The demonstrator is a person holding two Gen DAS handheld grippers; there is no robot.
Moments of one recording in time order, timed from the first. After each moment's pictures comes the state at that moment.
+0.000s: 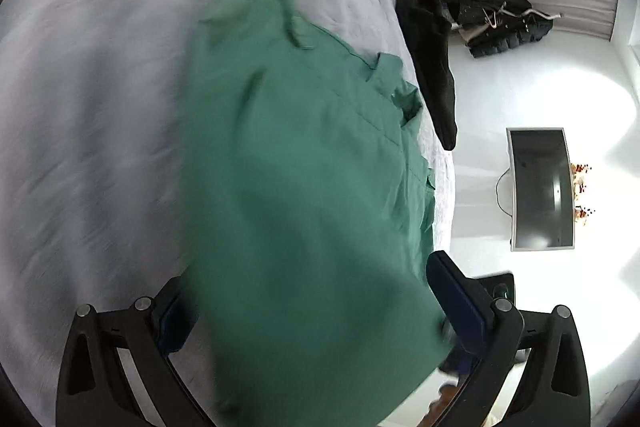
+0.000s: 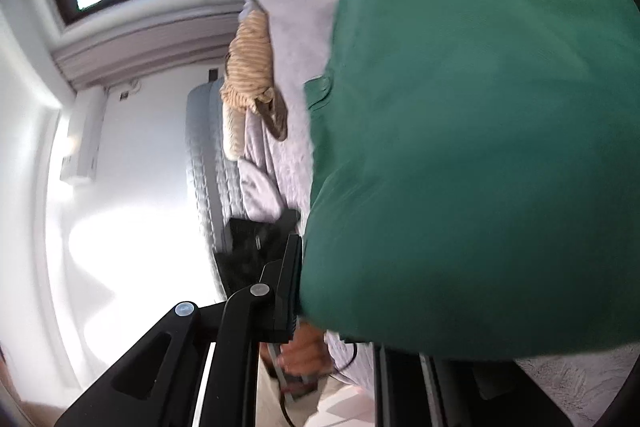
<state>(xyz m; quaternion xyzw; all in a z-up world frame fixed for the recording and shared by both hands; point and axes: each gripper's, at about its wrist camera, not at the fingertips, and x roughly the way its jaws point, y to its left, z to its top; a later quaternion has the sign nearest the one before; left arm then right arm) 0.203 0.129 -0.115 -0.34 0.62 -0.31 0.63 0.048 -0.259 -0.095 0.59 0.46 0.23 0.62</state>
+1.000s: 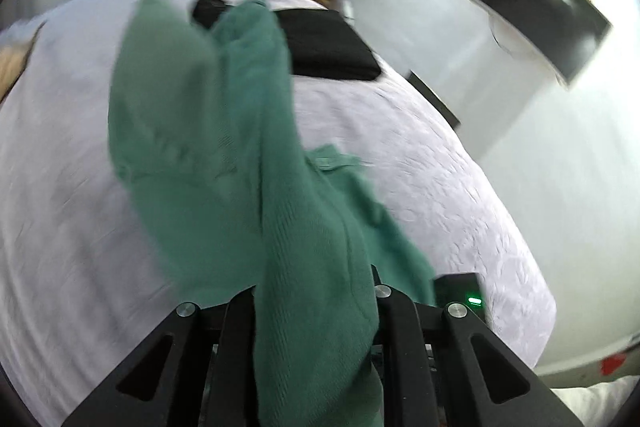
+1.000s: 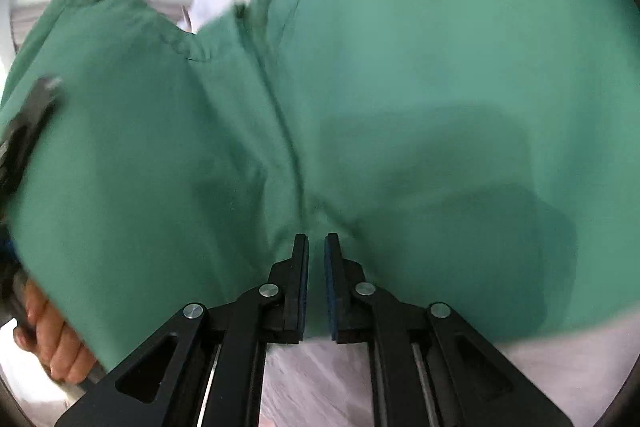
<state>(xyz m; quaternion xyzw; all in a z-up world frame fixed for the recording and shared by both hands) 0.145 -0.192 0.055 0.04 0.49 -0.41 0.77 -0.030 -0.413 -0.094 0.48 0.50 0.09 0.72</state>
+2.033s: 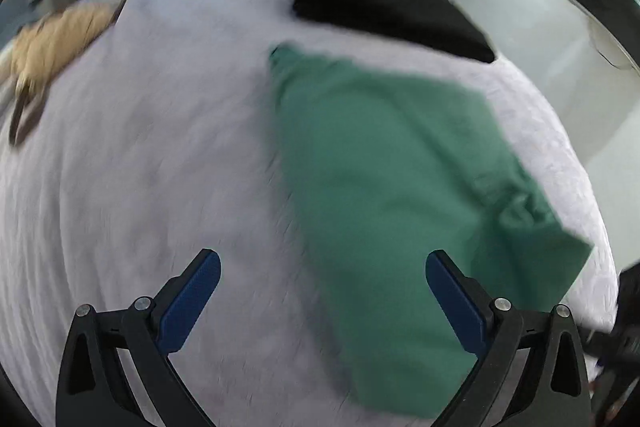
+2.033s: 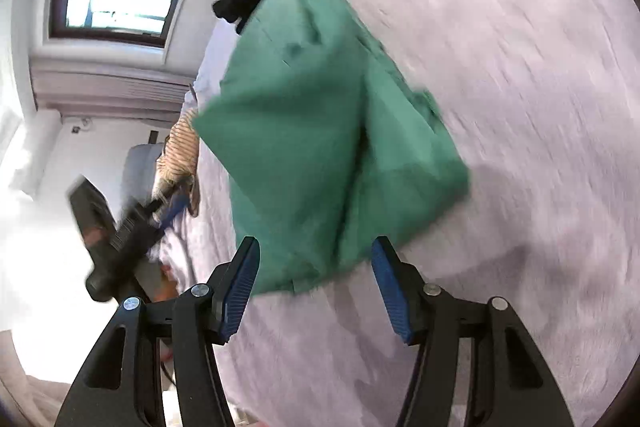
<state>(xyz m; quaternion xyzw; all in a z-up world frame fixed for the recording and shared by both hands) 0.135 -0.142 0.001 0.04 0.52 -0.21 0.82 -0.137 -0.485 -0.053 0.48 0.43 0.04 0.76</state>
